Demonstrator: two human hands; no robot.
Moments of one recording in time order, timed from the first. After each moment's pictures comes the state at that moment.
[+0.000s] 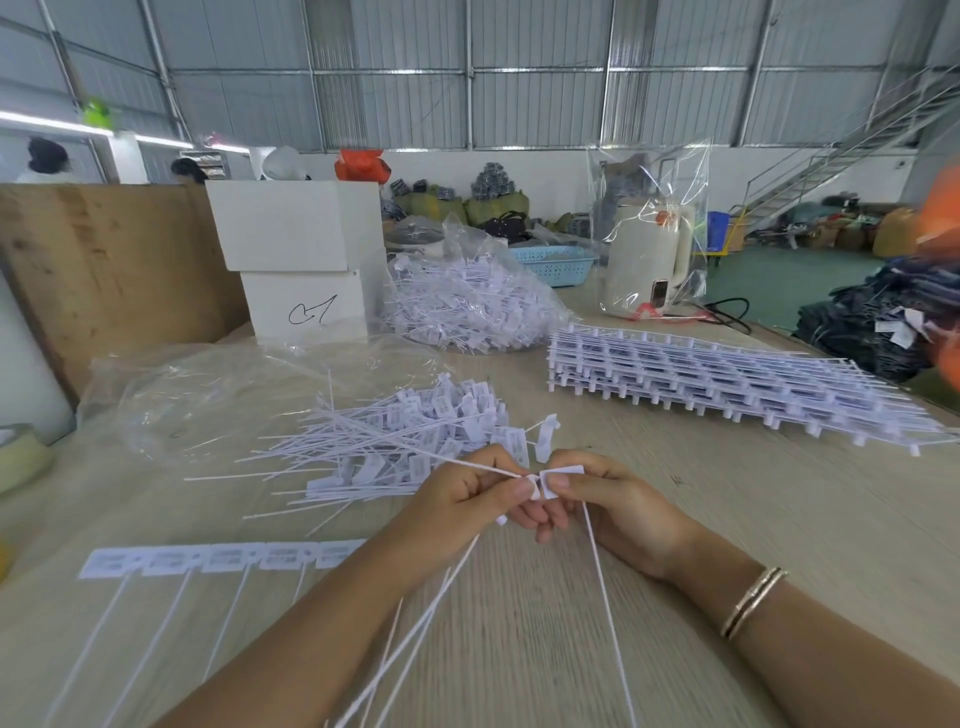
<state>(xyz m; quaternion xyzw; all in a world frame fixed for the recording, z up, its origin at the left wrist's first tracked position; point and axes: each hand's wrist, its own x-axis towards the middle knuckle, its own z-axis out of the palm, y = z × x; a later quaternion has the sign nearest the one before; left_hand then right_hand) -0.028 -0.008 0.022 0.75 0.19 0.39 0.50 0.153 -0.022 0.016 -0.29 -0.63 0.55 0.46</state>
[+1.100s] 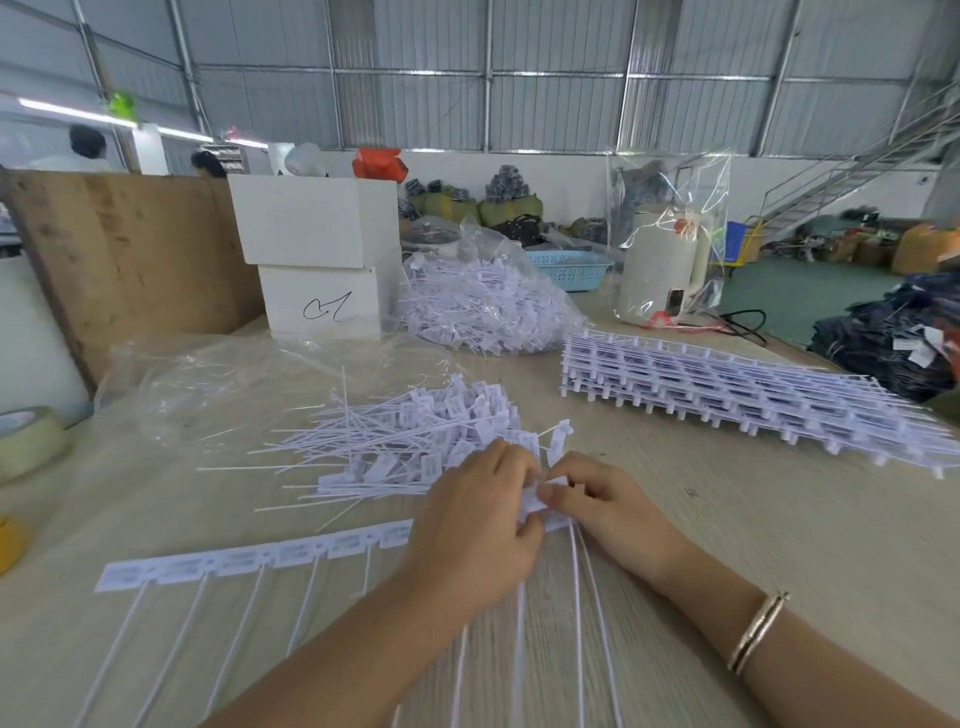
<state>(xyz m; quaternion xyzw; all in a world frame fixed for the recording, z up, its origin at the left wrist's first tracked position) -0.016 -0.018 0.015 0.85 0.41 0.32 0.00 0.143 -0.026 0.017 -0.49 -0.68 0.31 0.44</state>
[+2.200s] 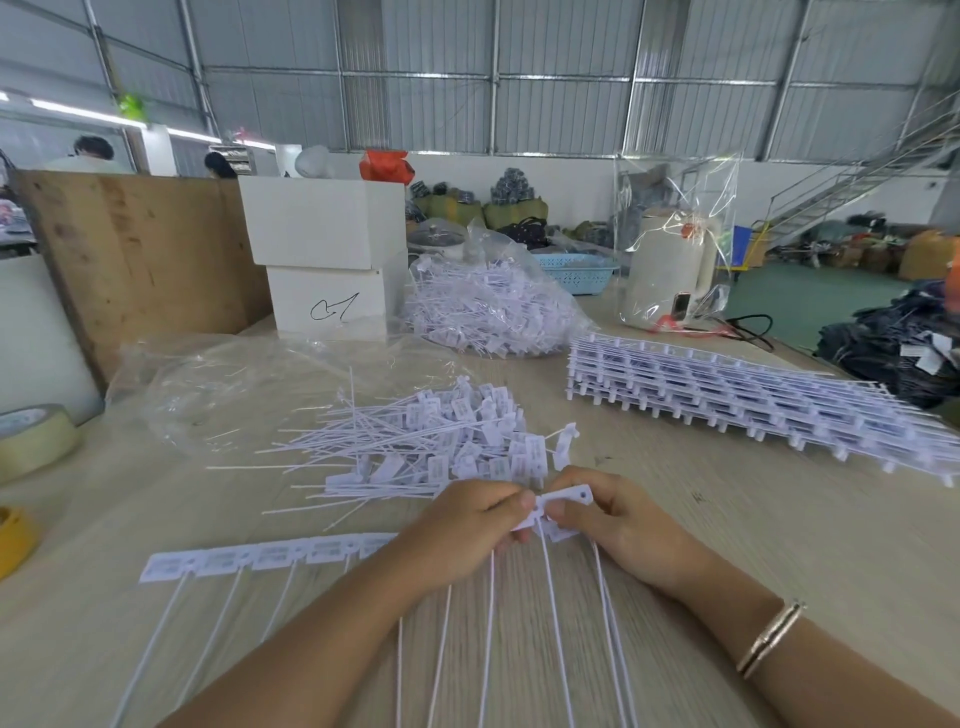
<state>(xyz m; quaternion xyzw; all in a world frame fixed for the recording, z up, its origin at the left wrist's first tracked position) -0.038 0.002 0.012 0.81 0.39 0.27 0.34 0.146 -0.030 0.018 -0.42 -0.73 0.35 0.41</state>
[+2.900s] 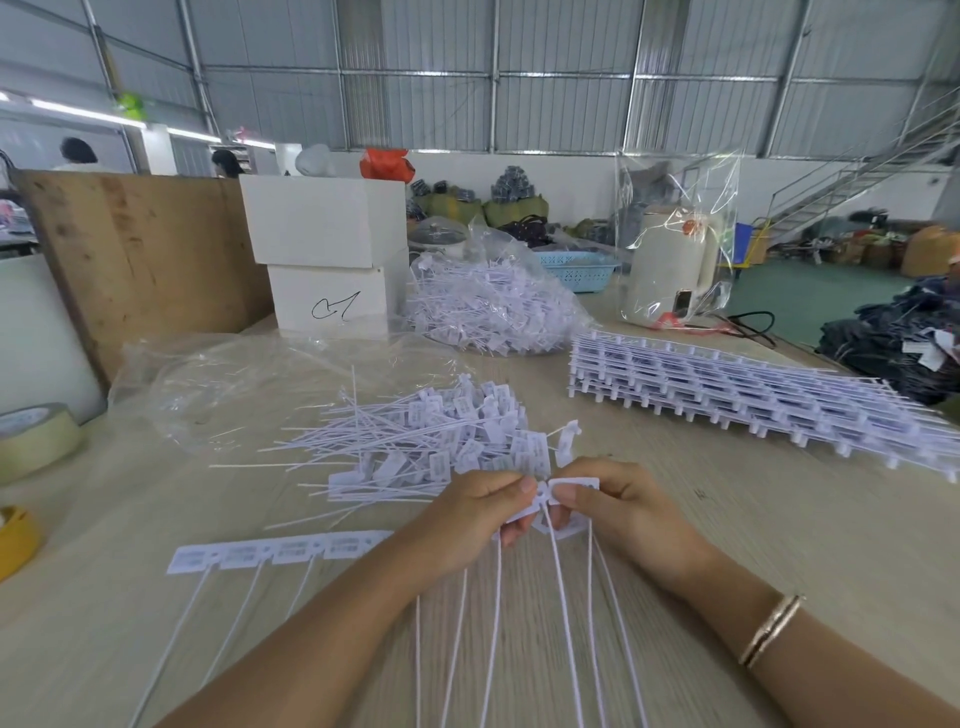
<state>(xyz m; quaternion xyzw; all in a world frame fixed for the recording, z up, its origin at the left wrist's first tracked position) -0.037 0.000 0.017 0.77 0.34 0.31 0.44 0.145 -0.024 0.016 -0.35 -0.70 0.37 0.50</state>
